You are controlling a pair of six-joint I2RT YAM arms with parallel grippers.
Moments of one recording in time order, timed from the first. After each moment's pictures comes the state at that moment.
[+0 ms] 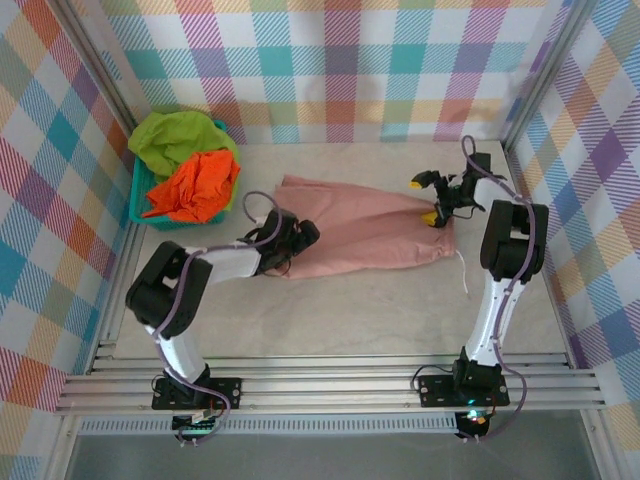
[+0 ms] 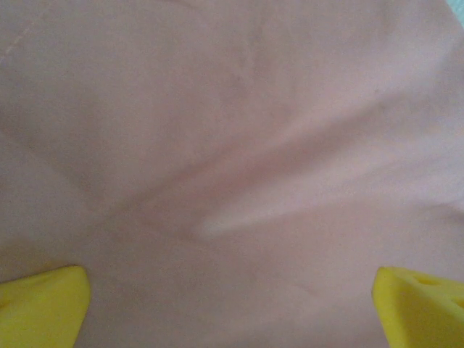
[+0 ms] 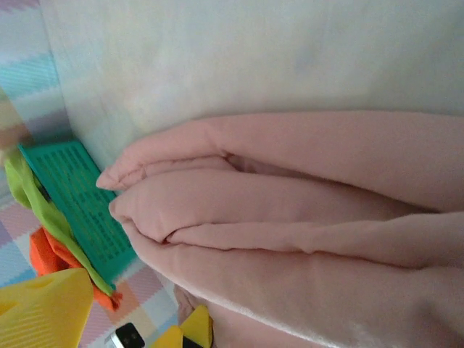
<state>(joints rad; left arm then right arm) -0.55 1.69 0.83 0.05 -0.08 -1.05 -0.10 2.12 1.50 -0.56 -0.83 0.76</state>
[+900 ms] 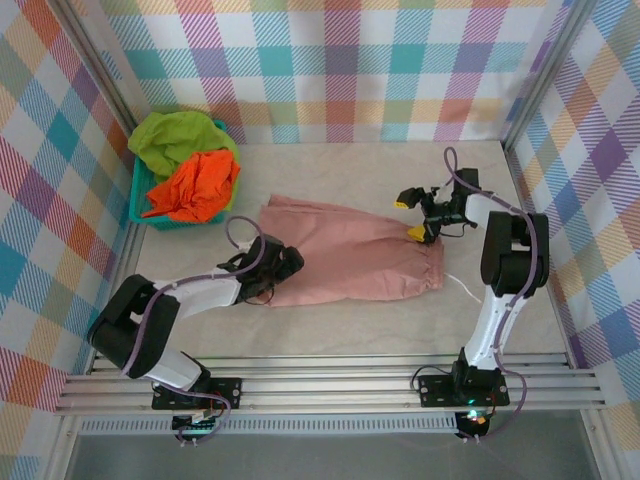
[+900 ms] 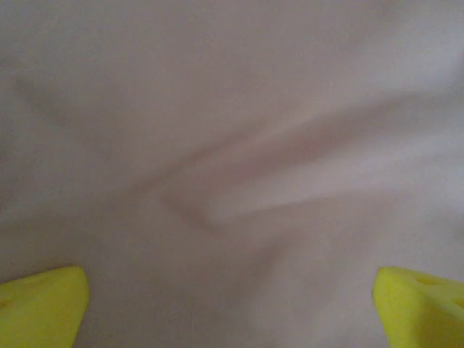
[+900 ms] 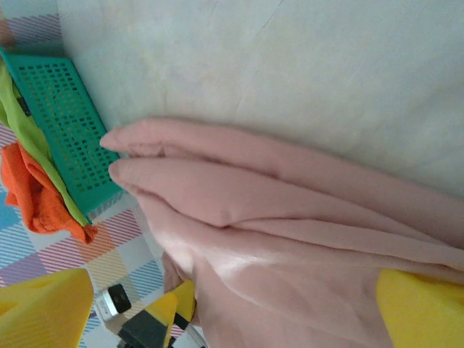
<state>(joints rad) -0.58 1.50 0.64 -0.04 -0.14 -1.05 -0.07 2.03 1.33 -0.47 -0.91 0.64</state>
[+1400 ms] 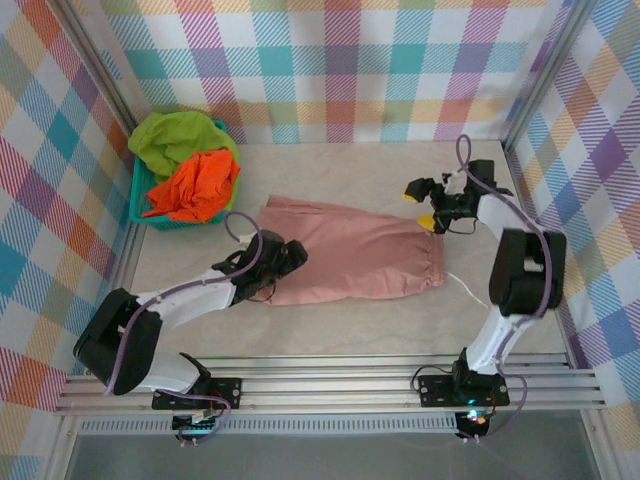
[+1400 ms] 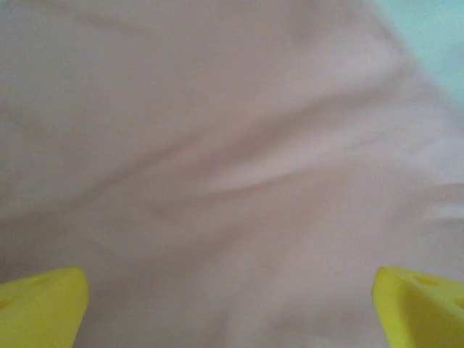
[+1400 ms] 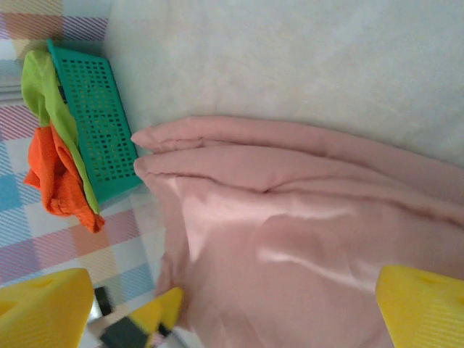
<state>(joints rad) -0.64 1.38 0.76 -0.16 -0.15 -1.03 -0.09 1.74 1.26 -0.52 -0.83 0.52</state>
